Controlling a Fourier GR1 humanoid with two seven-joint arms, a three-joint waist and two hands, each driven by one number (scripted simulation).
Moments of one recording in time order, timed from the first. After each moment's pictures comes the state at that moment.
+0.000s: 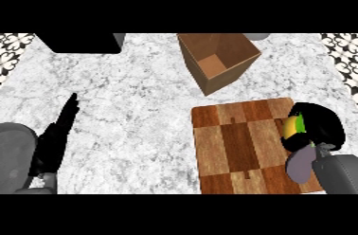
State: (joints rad) left arm 0.00 0.24 -0.01 -1.54 -0.13 0.10 0.08; right arm -0.22 -0.41 0.12 -1.28 0.92 0.04 0.45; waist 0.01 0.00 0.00
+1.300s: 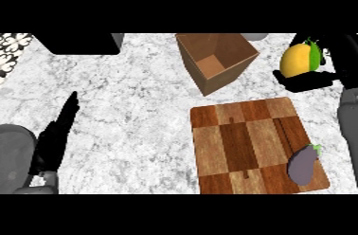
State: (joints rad) left arm -0.01 0.22 0.01 -1.55 -0.16 0.08 0.11; right arm -0.57 -0.40 -0.09 -1.46 0.56 0.11 0.13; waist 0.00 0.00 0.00
